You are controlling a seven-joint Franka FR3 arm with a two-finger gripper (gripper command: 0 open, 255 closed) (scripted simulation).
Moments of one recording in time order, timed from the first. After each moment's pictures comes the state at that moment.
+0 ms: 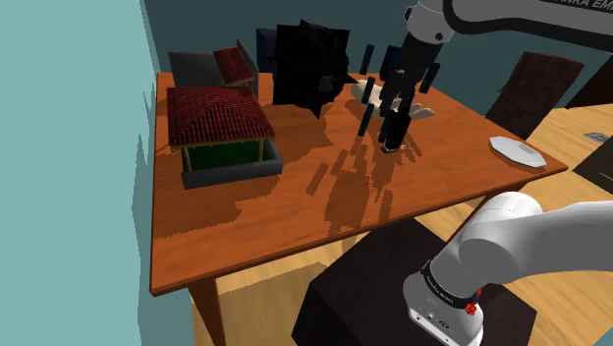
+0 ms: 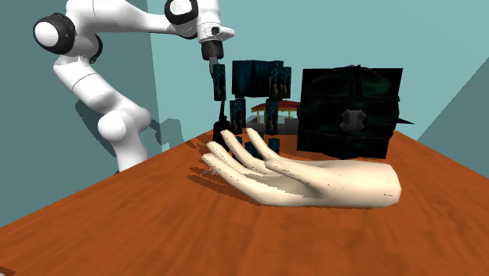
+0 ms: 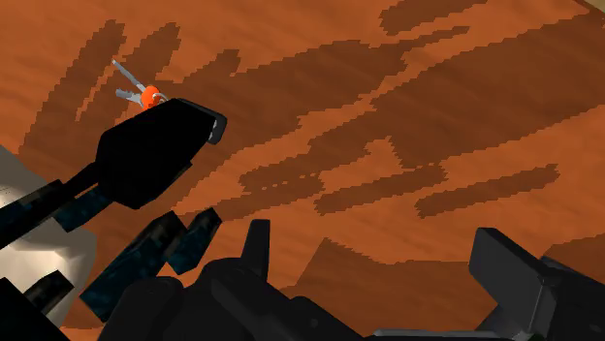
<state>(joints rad) -0.01 -0.74 -0.01 -2.30 -0.10 1.68 -0.08</state>
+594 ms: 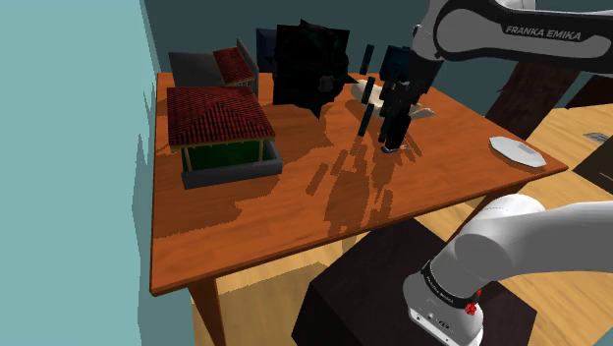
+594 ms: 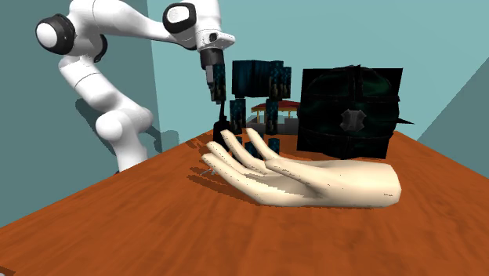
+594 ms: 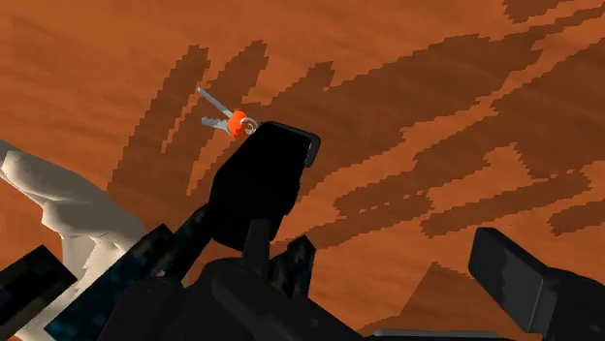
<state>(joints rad) -0.10 -0.71 -0.08 -2.39 -0.23 1.81 -0.09</state>
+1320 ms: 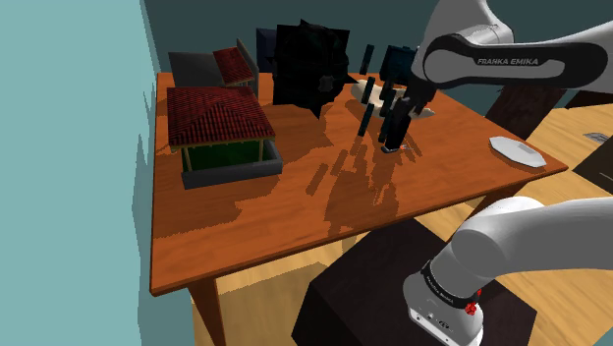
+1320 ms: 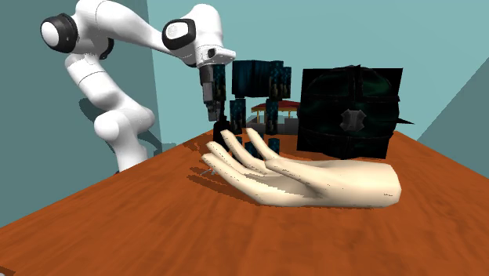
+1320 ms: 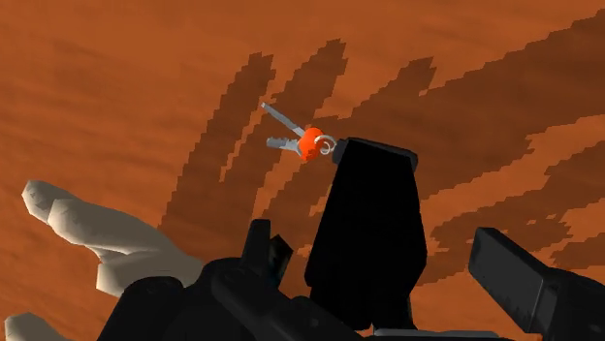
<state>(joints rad) -0.19 -0.65 -0.14 -2.49 -0.35 2.00 -0.06</state>
